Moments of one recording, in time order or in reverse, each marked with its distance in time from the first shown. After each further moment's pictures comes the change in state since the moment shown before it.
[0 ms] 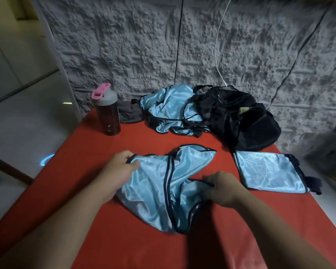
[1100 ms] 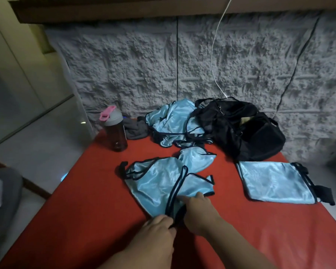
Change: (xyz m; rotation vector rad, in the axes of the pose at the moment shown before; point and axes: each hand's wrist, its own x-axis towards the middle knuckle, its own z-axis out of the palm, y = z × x) left_hand -0.115 -0.008 0.078 1.122 -0.445 0.513; right_hand -0.020 -0.052 0.043 0.042 -0.111 -0.077
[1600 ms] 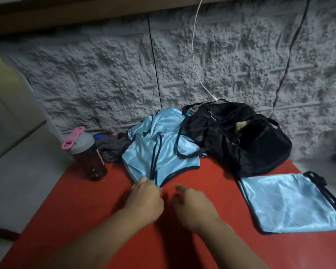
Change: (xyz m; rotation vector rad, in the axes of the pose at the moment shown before) left_hand 0.187 -0.084 -0.050 0.038 0.195 -0.294; right_hand 0.104 0.023 -0.047 0.274 0.326 -0.027
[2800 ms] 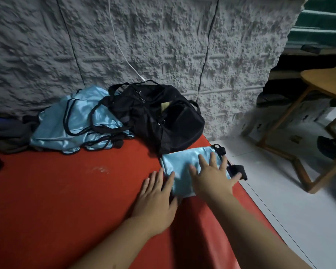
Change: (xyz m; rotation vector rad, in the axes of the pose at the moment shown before) left_hand -0.019 0.203 0.100 -0.146 -0.079 0.367; right_hand -0.062 0.176 -0.113 -0.318 0.238 0.613
